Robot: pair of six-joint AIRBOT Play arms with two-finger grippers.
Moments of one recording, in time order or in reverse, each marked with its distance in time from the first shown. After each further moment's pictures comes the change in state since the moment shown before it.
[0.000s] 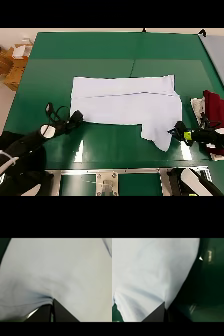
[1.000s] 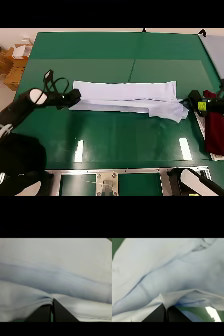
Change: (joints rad) left arm 0.171 -0.175 0.507 0.341 -0.436 0.078; right arm 0.154 -0.107 0.470 0.032 0.025 0.154
